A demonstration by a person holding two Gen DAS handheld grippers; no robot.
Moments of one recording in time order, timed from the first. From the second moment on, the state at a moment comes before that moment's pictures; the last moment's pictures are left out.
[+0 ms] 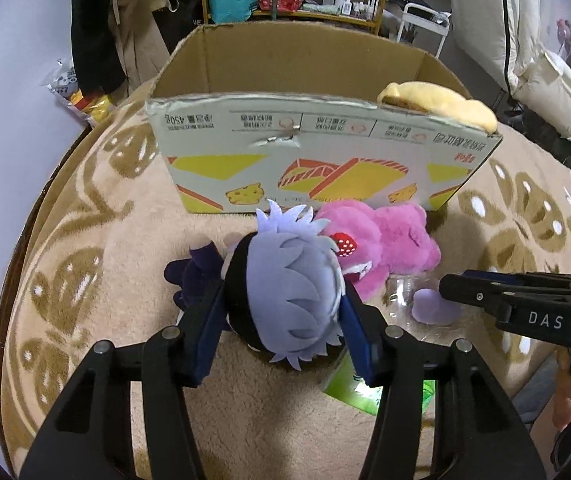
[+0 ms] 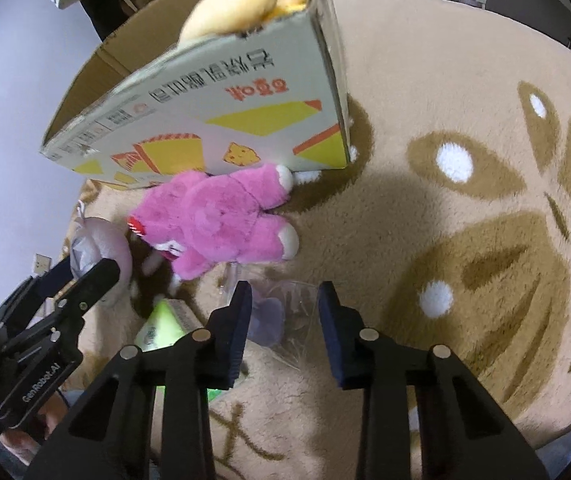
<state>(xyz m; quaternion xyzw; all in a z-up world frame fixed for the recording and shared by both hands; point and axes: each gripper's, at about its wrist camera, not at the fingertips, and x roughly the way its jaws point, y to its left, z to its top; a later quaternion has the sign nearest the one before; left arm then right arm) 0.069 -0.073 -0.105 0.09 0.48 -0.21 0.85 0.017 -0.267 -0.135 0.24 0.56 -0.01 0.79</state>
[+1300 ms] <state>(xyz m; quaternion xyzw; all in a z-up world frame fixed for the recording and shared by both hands) 0.023 -0.039 -0.017 0.03 0.31 -0.20 0.93 -0.023 -0.249 0.007 0.14 0.36 0.00 0.92</state>
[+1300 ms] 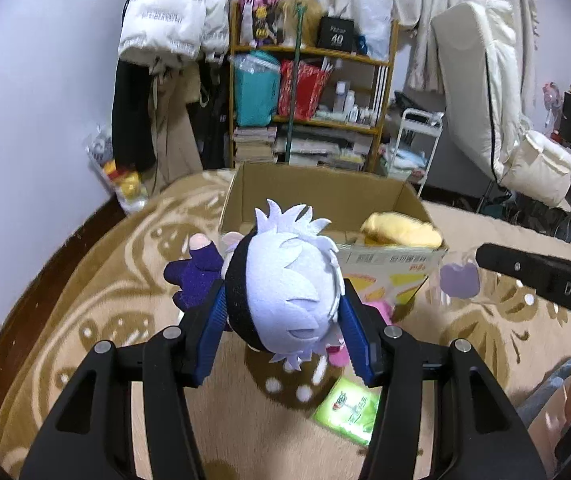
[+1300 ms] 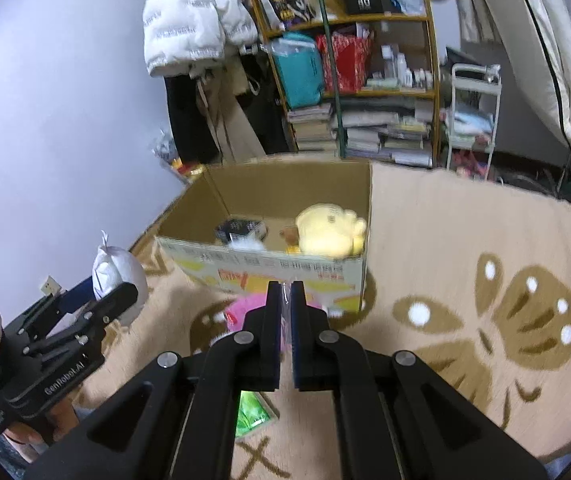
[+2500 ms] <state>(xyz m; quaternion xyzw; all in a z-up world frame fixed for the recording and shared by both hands) 0.116 -0.078 -0.019 0.02 0.27 -0.23 0.94 0.066 -0.257 -0.001 0.15 0.28 0.08 0.94</state>
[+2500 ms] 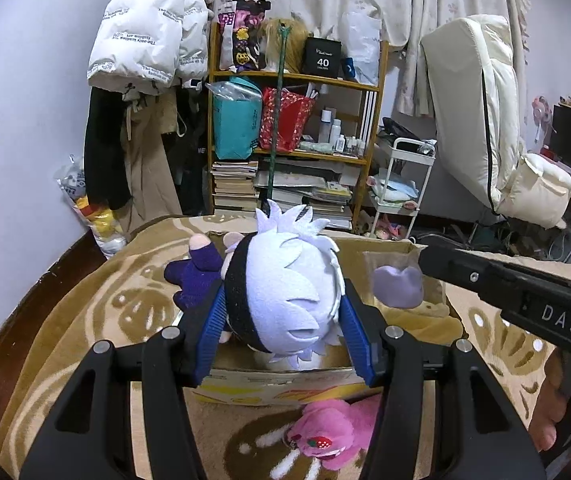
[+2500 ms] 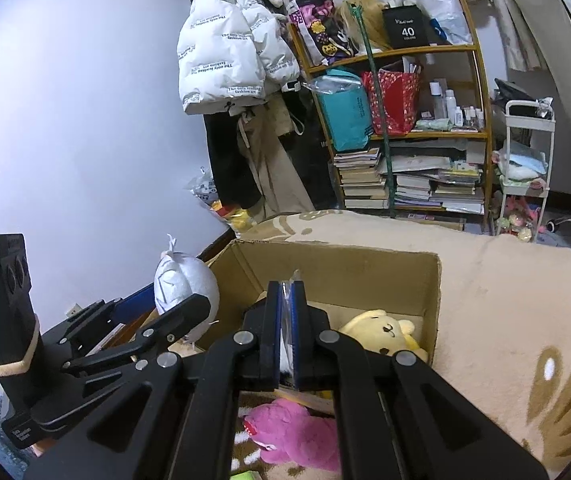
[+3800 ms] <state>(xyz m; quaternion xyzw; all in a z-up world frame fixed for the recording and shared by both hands) 0.108 -0.069 -0.032 0.03 0.32 -0.19 0.93 0.050 -0.263 -0.019 0.15 0.31 0.06 0.94</state>
